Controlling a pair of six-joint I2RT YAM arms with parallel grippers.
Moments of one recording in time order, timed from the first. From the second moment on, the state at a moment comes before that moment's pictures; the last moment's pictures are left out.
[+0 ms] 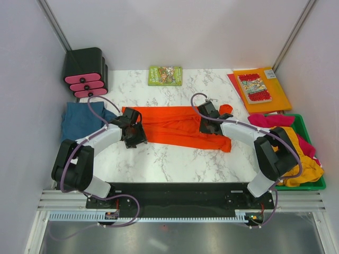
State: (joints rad) left arm -0.35 1.49 0.83 -0.51 -0.02 -0.67; right arm 0.54 1.65 0.99 -0.34 0.27 0.62
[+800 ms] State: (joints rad) left arm -0.35 1.49 0.81 -0.50 -0.02 -0.68; right arm 0.54 1.64 1.01 -0.36 0.35 0.58
